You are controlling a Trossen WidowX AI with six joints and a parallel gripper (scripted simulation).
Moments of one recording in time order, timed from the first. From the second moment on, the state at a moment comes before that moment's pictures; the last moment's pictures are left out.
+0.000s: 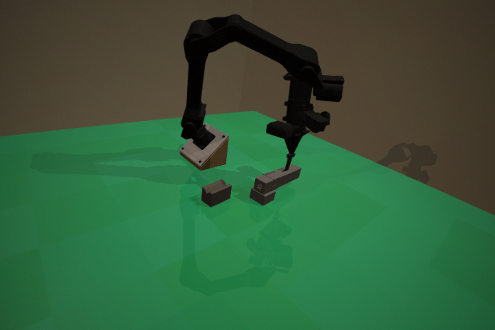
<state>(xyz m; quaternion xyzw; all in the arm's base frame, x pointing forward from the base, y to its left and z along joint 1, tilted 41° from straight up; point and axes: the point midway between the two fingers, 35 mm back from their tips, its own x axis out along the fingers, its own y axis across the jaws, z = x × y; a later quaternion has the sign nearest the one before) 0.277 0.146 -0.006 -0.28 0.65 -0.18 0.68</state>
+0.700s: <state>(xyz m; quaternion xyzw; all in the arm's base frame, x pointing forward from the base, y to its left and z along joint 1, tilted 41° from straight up) 0.276 0.170 0.023 -0.29 0.66 -0.19 0.66</state>
